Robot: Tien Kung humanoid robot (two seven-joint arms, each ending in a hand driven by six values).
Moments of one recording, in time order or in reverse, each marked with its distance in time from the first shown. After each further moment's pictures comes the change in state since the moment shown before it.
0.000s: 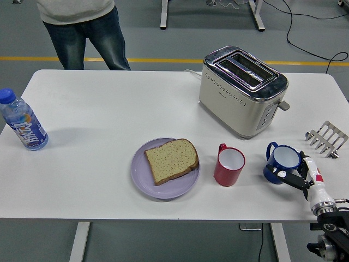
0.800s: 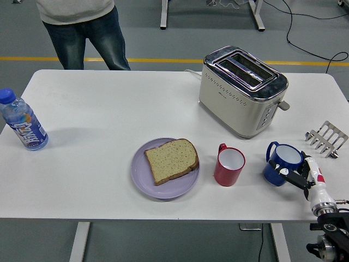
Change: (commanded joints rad) left arm 0.001 0.000 -0.011 0.000 0.015 0.003 0.006; right arm -0.001 -0.001 -0.012 -0.003 0.050 -0.012 0.042
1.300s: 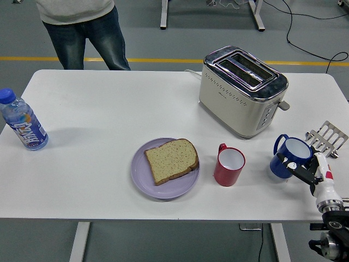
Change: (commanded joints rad) left arm 0.006 0.000 -0.011 0.001 0.014 0.003 0.004; right arm -0.014 -0.025 0.047 0.069 0.016 -0.025 0.006
